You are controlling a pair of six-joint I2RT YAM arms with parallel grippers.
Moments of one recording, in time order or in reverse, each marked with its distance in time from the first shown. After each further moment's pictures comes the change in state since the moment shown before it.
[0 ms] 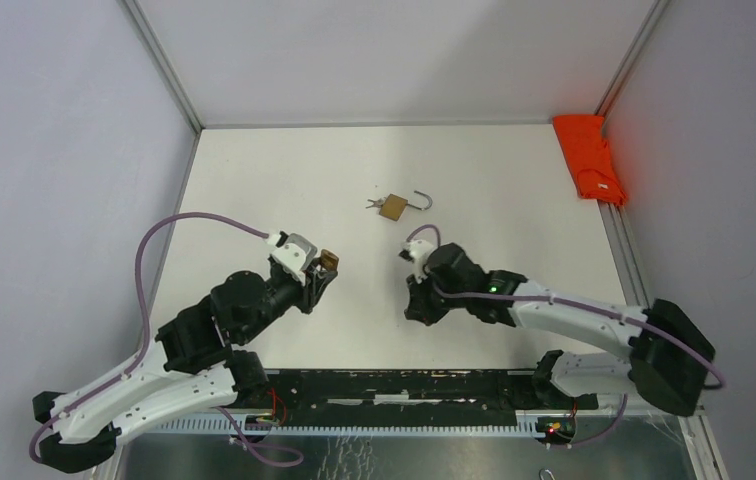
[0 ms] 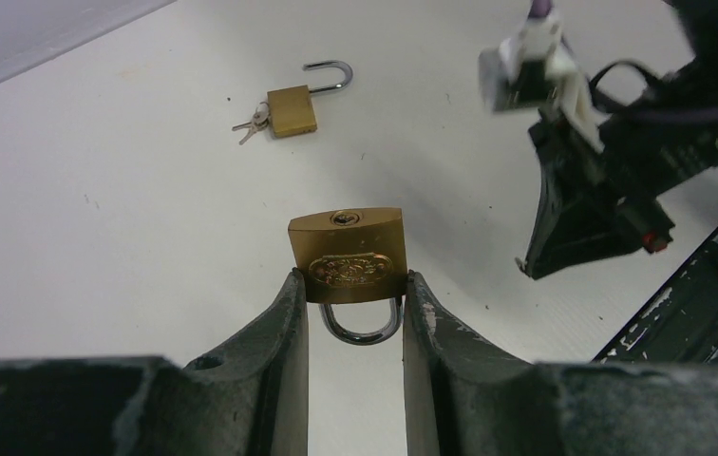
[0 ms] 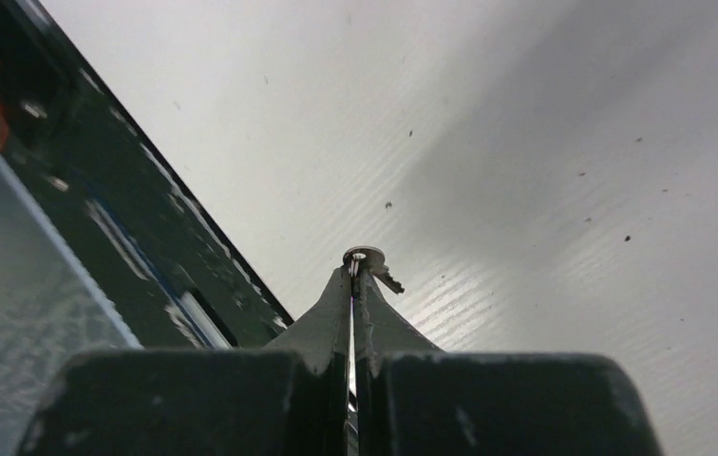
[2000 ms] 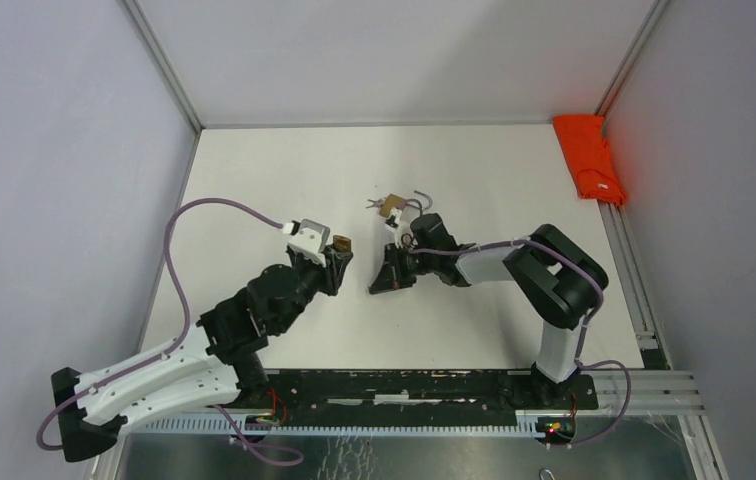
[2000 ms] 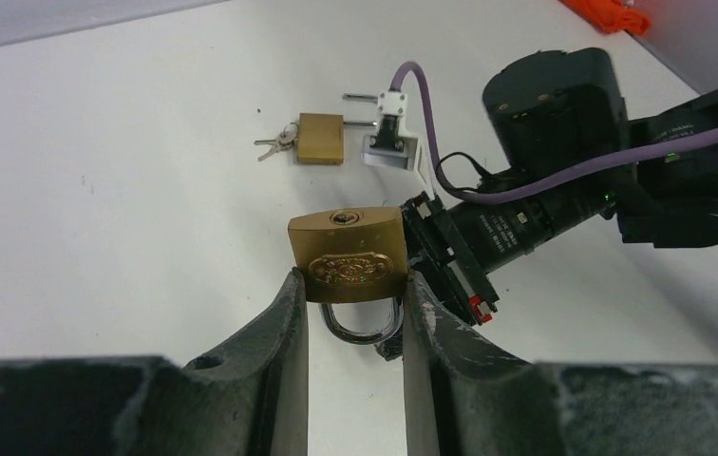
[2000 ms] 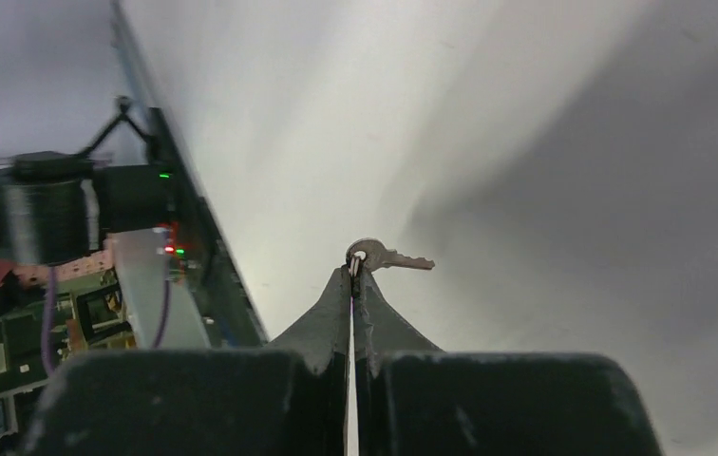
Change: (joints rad) left arm 0.000 0.153 -0.100 0.323 -0.182 -0.129; right arm -0.260 0.537 0.113 0.648 -0.493 0.312
